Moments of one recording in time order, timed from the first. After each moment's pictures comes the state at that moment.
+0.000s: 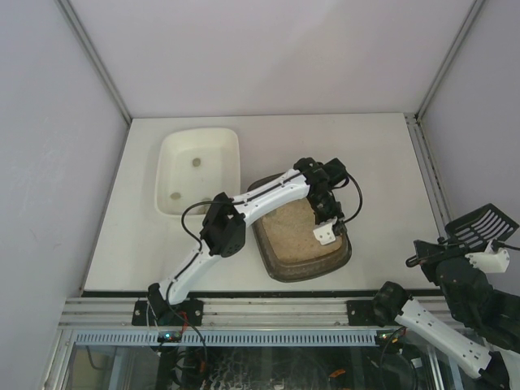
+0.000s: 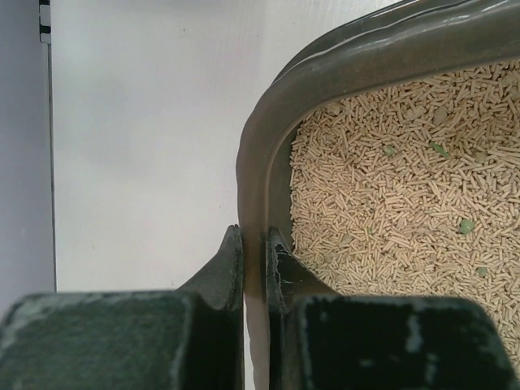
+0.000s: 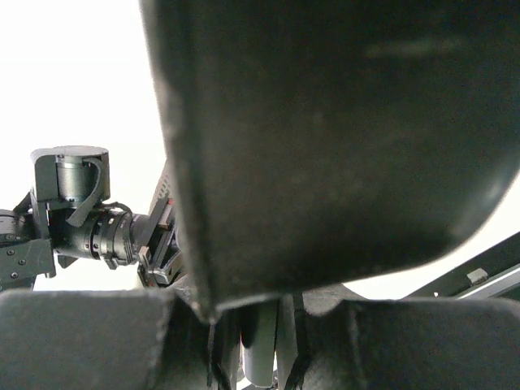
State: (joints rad) left arm -0.99 2.46 2.36 -1.27 0.80 2.03; right arm 0.81 0.17 1.01 -1.54 0.84 1.43
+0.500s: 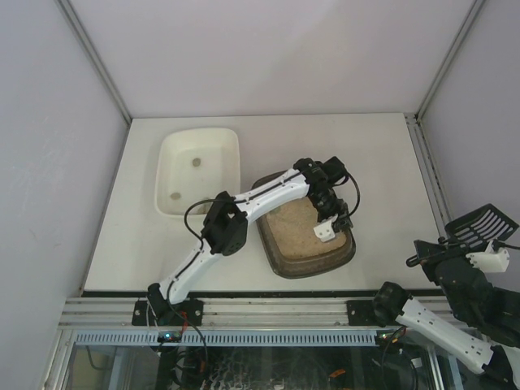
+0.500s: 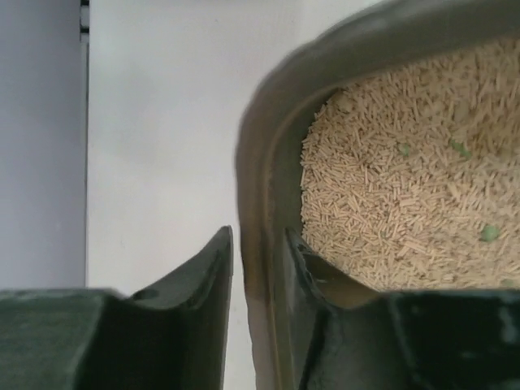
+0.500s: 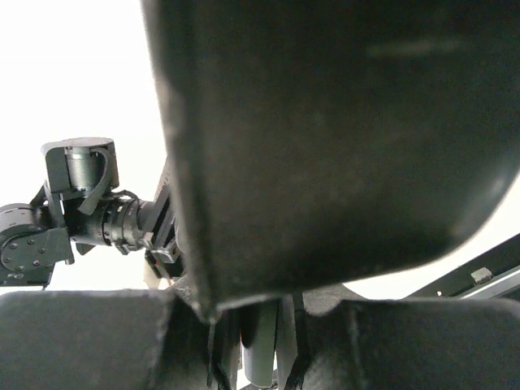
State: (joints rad) left arm -0.97 2.52 2.41 -1.22 0.88 2.04; right arm 0.86 0.17 1.01 -1.59 0.87 1.51
